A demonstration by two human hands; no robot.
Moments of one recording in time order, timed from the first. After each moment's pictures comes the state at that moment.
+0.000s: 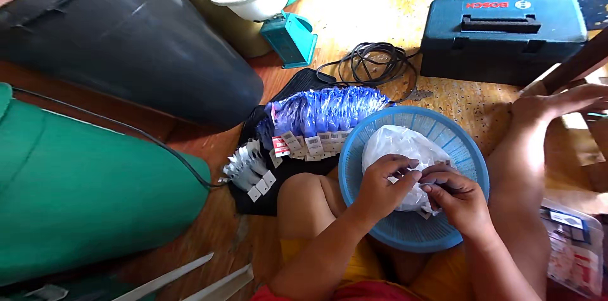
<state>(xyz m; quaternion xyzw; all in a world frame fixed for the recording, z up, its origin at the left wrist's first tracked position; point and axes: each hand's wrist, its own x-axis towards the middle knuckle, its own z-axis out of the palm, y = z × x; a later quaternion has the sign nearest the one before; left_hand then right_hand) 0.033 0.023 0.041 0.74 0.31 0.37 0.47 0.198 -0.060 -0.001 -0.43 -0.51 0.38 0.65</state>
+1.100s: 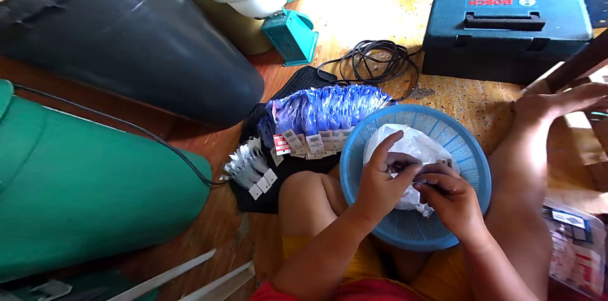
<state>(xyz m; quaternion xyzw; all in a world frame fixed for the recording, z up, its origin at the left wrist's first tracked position) 0.038 0.019 0.047 0.68 0.30 0.44 0.50 0.181 -0.058 0.005 -0.49 -0.53 0.31 0.62</state>
